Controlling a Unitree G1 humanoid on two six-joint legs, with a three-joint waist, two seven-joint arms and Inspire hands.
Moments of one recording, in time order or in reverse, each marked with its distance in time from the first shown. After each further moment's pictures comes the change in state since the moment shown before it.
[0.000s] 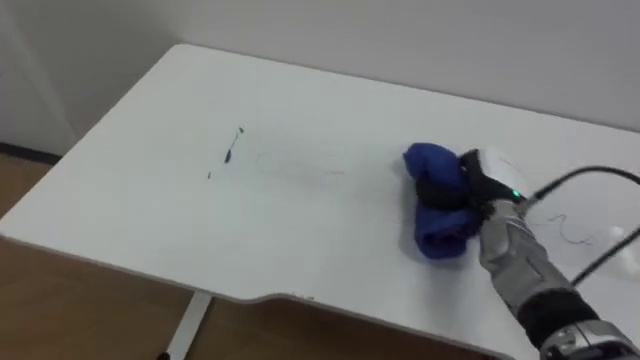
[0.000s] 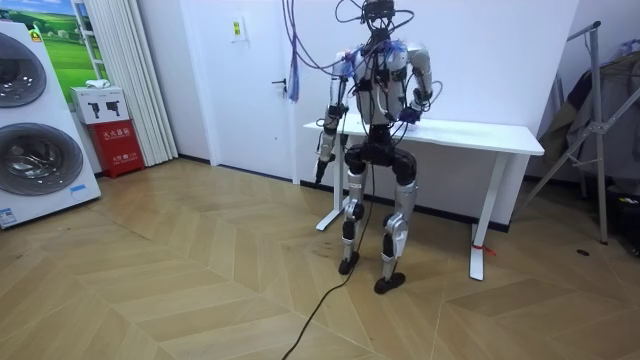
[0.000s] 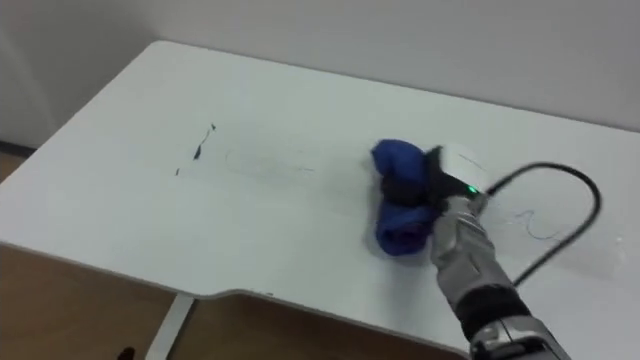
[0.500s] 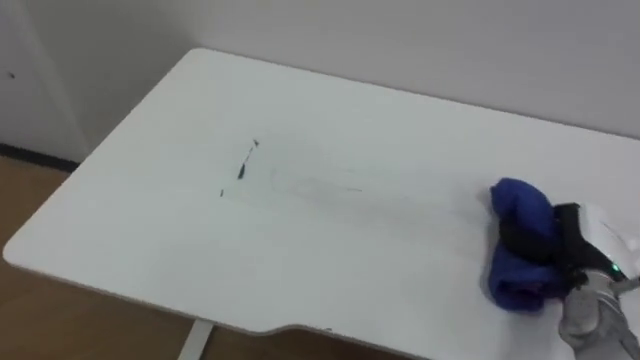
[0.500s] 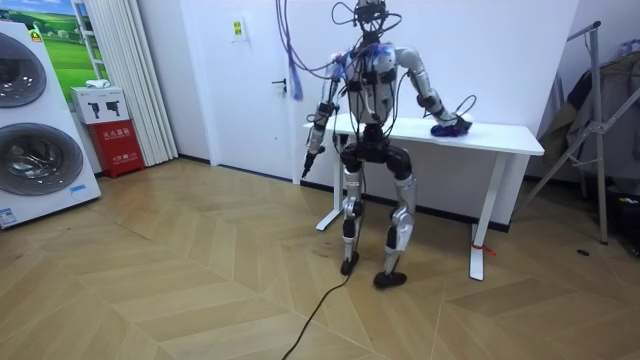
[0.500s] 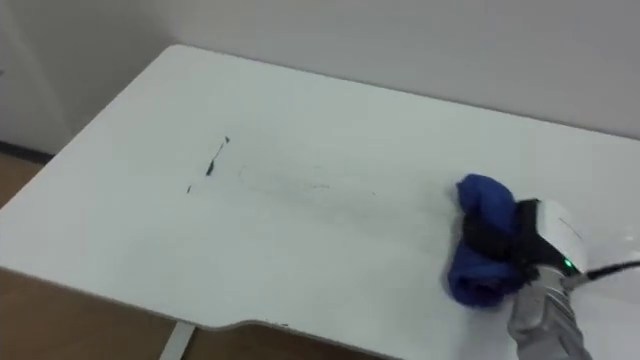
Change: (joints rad) left arm 0.049 0.054 0.126 -0.041 0.001 -0.062 0.013; right arm 0.429 -0.147 -0.344 0.075 0.080 -0.122 -0.206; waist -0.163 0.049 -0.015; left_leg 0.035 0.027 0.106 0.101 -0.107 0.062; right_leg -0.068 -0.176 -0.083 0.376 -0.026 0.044
